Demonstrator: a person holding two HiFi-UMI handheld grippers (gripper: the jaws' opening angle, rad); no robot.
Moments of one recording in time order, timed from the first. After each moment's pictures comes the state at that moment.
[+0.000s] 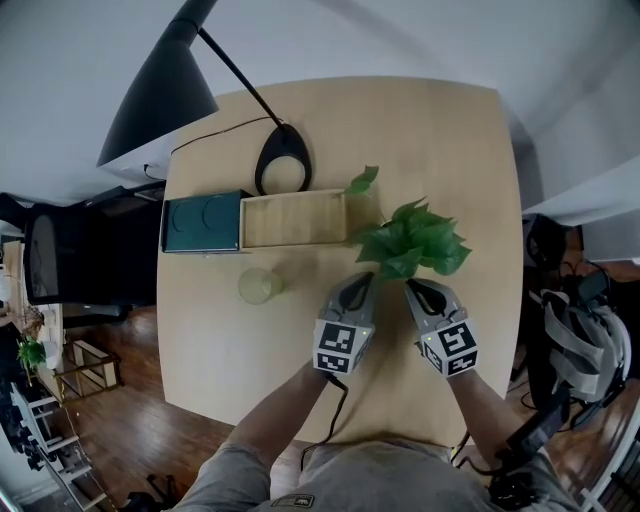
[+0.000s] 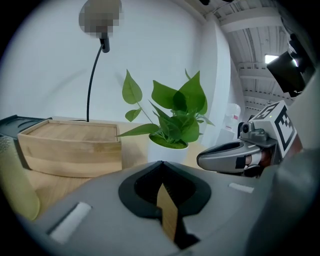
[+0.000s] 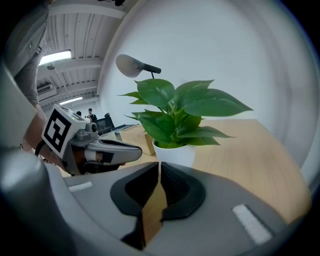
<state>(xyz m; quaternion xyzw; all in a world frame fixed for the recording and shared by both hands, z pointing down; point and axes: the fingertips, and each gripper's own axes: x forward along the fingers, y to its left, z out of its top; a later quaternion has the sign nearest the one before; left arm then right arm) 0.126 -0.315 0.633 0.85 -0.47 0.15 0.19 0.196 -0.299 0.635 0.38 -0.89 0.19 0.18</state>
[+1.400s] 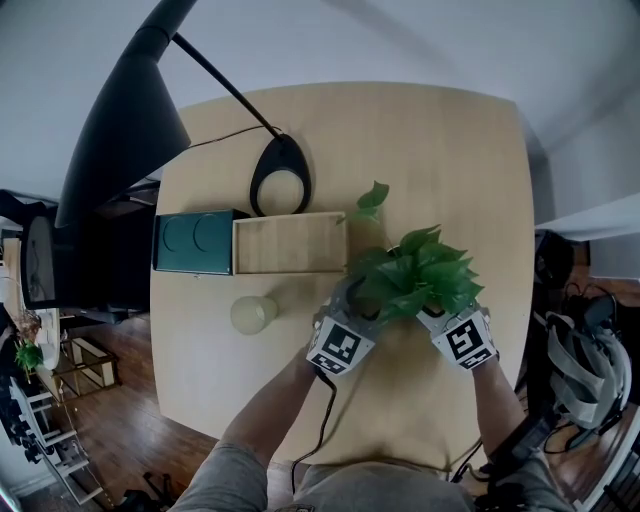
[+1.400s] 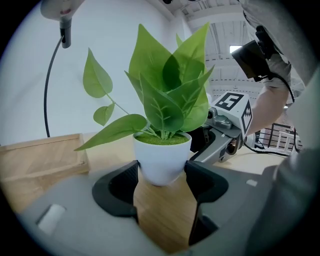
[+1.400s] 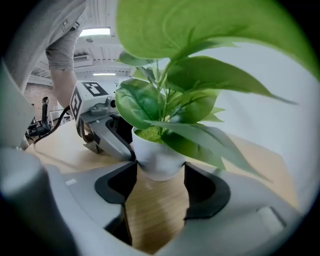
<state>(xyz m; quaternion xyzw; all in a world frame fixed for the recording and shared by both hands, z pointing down) 0.158 -0.357 0.656 0.92 -0.33 0.18 0.08 0.191 -0.357 0.666 0.25 -0.93 0.03 0.27</state>
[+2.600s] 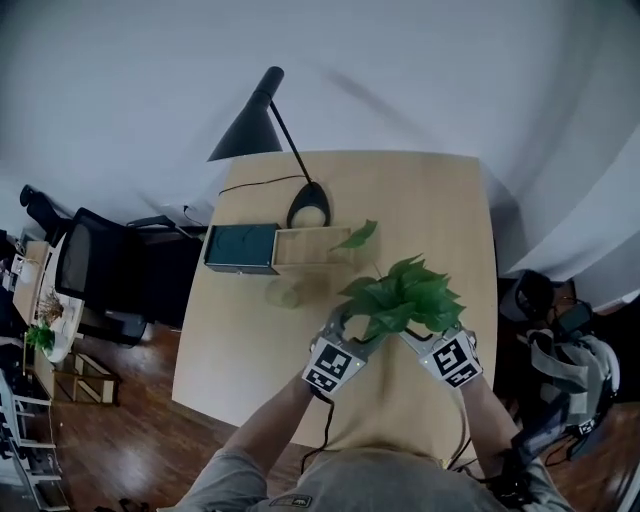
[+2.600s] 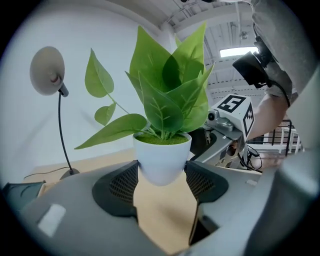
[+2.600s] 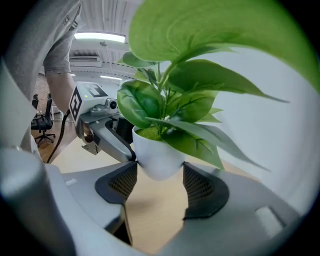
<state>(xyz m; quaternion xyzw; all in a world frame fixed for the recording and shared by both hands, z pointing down) 0.161 -0.243 0.522 0.92 -0.36 0.15 0.03 0.196 -0.246 0.534 0.27 -0.94 -0.04 0.23</state>
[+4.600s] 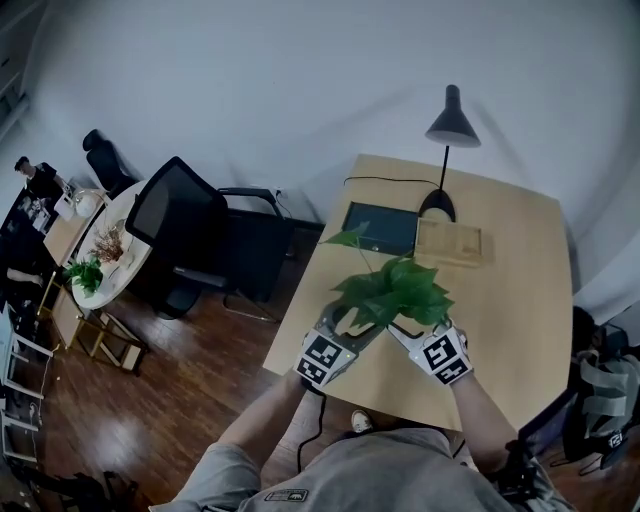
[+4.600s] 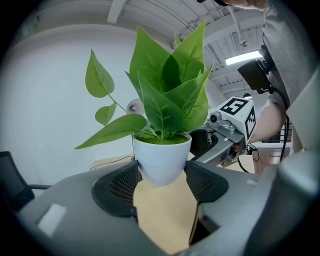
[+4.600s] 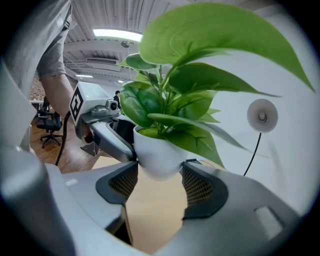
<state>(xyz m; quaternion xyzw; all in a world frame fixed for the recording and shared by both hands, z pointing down) -0.184 -0.087 0.468 0.88 -0.46 0.14 0.01 -0.148 -0.095 0.480 0.19 -0.96 -0.09 0.20</state>
